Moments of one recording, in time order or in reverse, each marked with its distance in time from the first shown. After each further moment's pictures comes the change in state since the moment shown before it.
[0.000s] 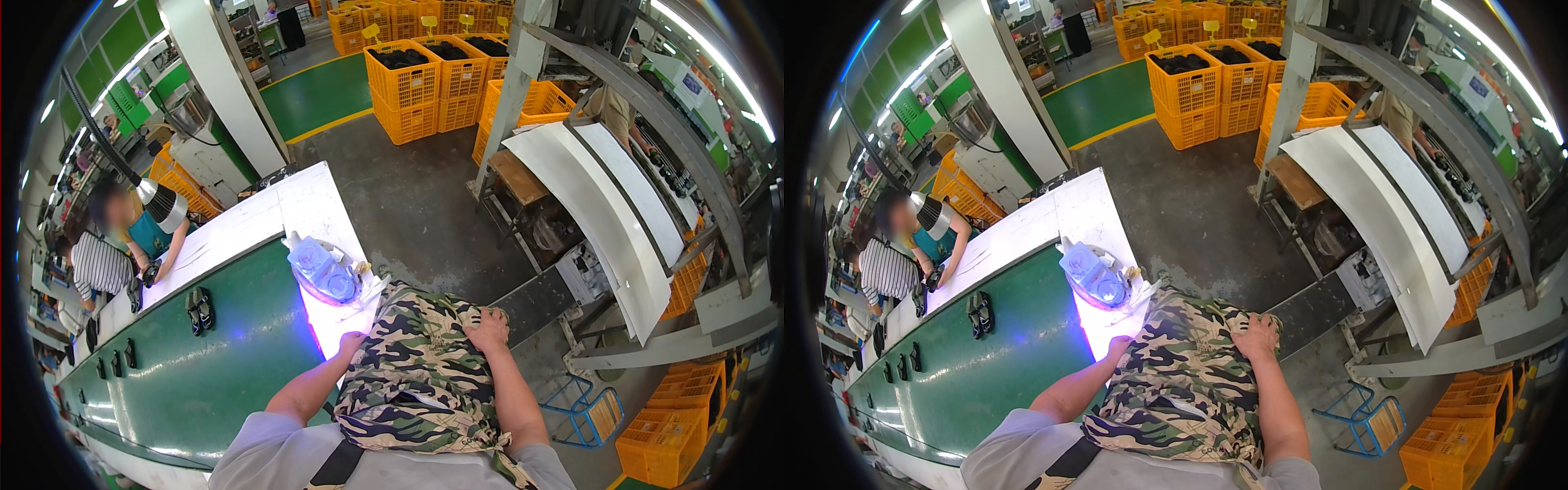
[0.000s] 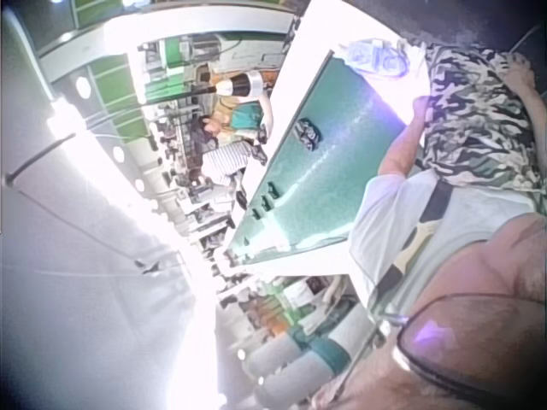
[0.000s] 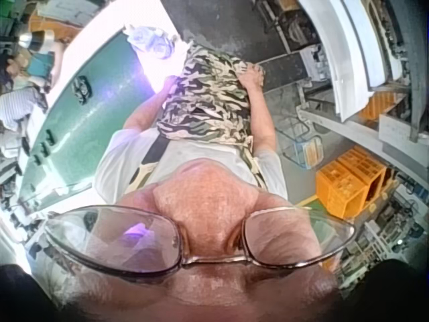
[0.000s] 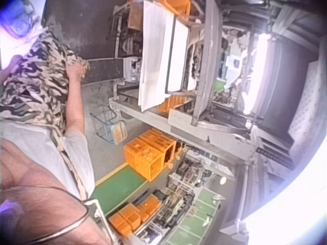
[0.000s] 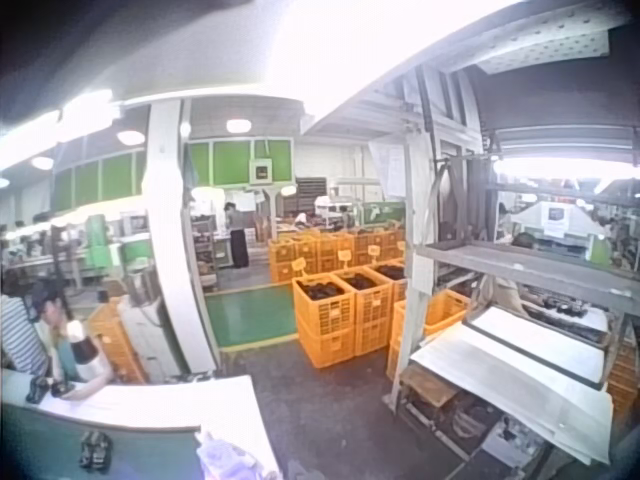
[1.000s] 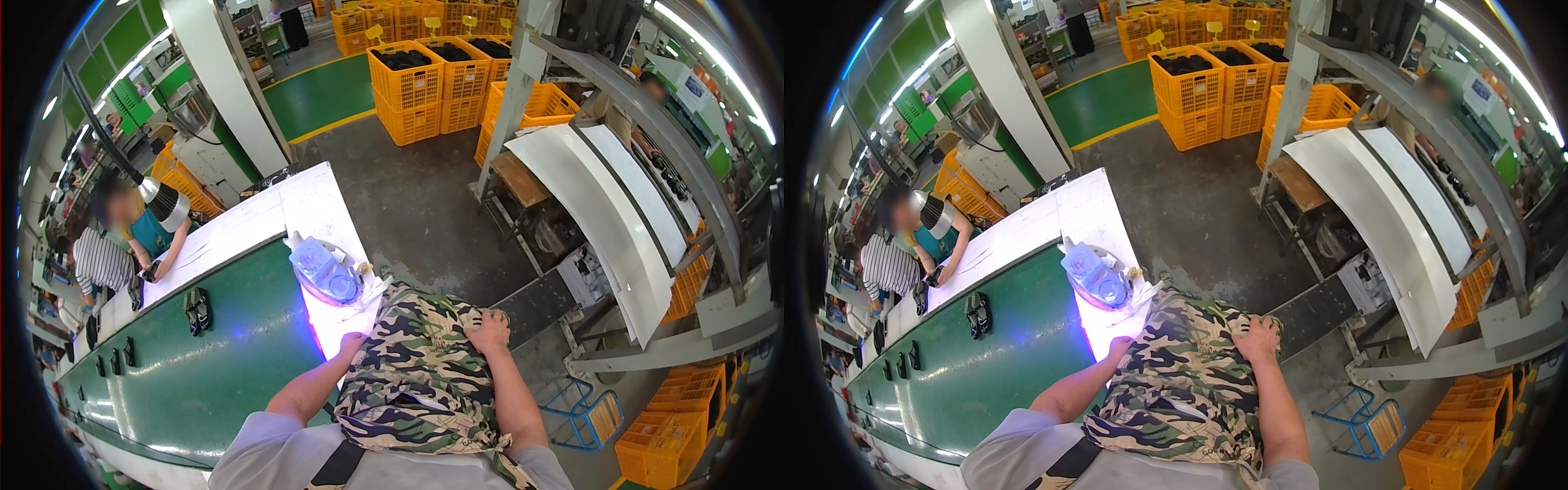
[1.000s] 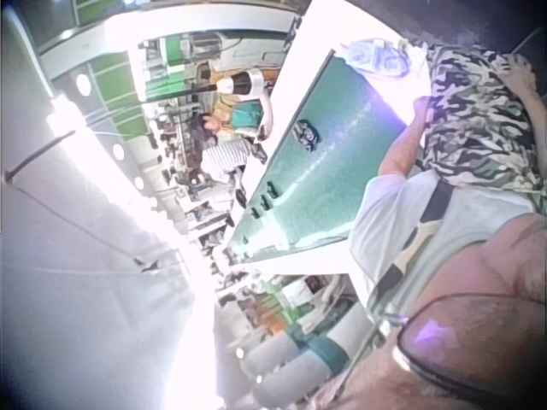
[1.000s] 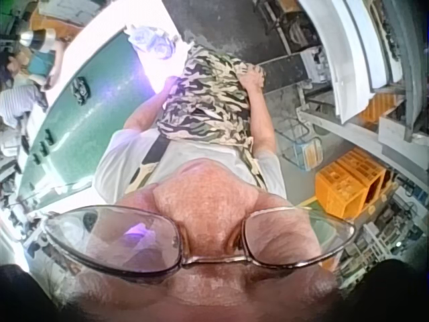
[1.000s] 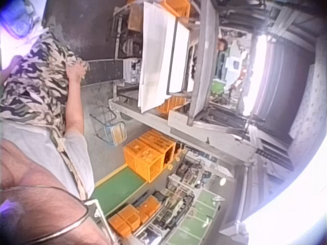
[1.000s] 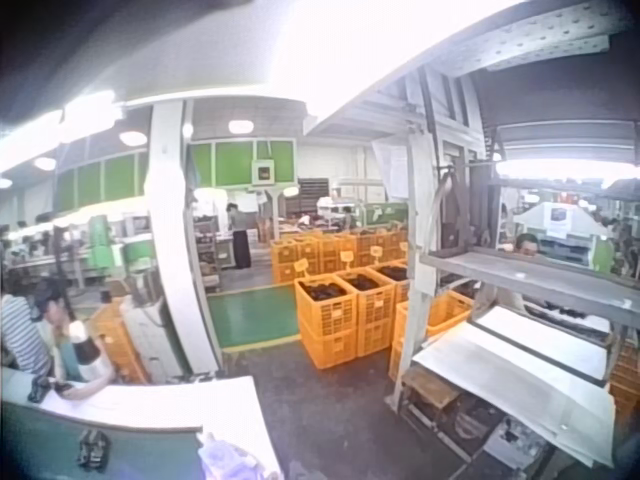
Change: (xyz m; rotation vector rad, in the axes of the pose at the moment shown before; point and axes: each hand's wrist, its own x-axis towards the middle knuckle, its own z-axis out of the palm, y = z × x) left_hand -0.006 0.012 -0.003 -0.035 0.012 0.025; right_hand 0.000 0.003 0.002 0.015 0.031 -0.012
